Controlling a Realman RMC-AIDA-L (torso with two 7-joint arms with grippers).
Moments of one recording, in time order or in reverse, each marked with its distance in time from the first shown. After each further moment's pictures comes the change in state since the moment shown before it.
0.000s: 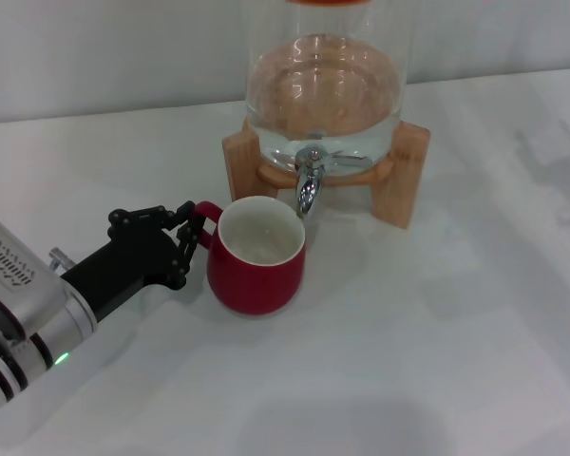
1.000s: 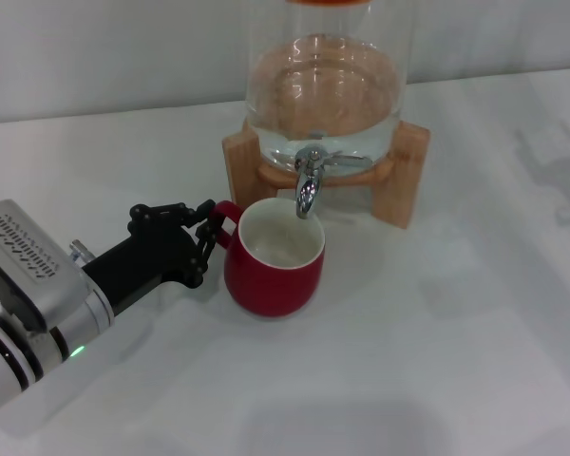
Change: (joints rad) left arm -0.027 -0.003 0.045 -0.014 -0.001 0.023 -0.006; right arm 0.001 0.000 0.000 -0.001 0.000 0.000 0.000
